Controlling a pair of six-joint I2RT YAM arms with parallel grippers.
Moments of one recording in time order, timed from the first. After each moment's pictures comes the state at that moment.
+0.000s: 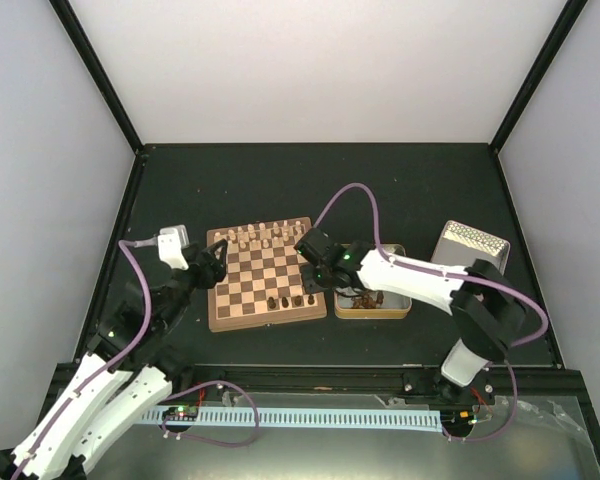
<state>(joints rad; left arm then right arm) -0.55 0.45 0.65 -0.48 -0.23 -0.55 0.95 1.62 1.10 -0.58 0.09 0.63</state>
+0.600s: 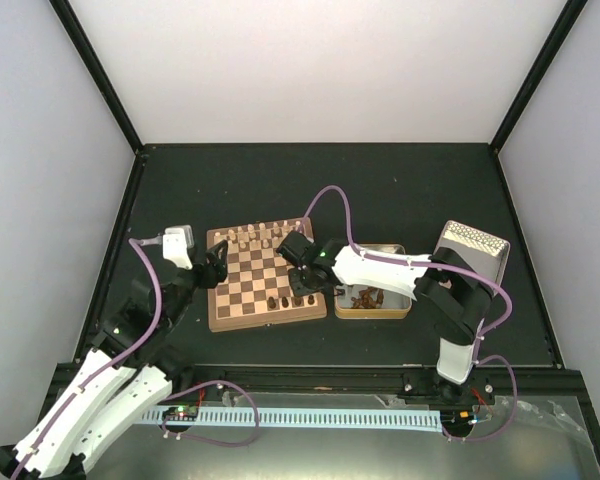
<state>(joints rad) -0.55 0.47 0.63 -0.47 -0.27 -0.47 0.98 1.83 1.25 -0.64 0.10 0.64</state>
